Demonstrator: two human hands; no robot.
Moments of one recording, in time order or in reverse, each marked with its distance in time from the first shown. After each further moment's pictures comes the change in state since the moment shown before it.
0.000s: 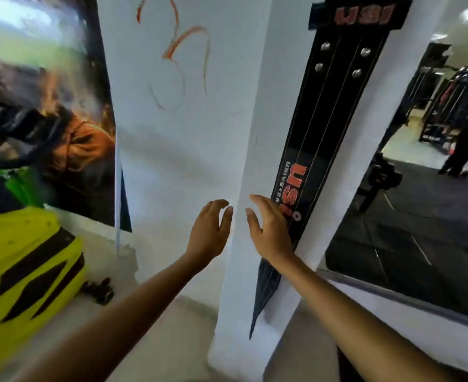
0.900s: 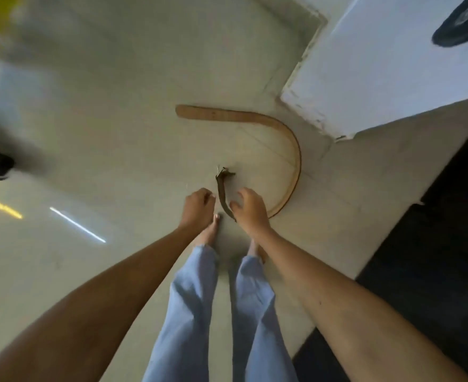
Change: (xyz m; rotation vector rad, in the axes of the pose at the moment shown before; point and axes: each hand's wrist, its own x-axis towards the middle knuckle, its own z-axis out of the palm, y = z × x) left_hand -0.539 -0.457 0.189 0.163 -0.573 -1.232; right_hand -0.588 0.179 0.403 0.112 -1.168 0.908
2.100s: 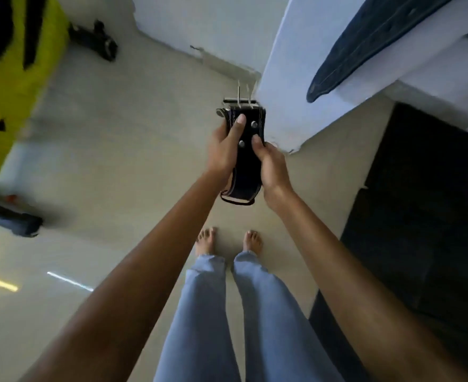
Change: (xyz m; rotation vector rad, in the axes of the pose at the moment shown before) left_hand -0.149 0.261 -0.132 -0.791 -0.141 0.312; right_hand -0.155 -0.158 -0.202 0.946 0.328 0.008
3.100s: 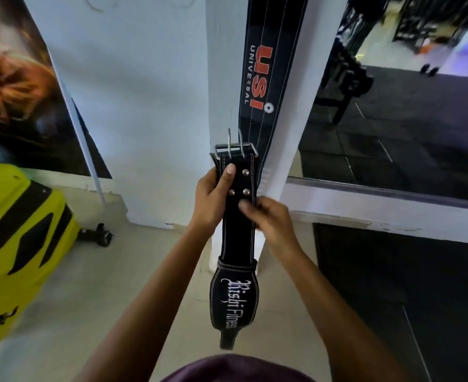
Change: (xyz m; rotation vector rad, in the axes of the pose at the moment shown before) left_hand -0.225 0.265 0.088 0.050 -0.298 0.725; right_hand -0.248 -0.219 -0.103 0.017 0.038 -0.670
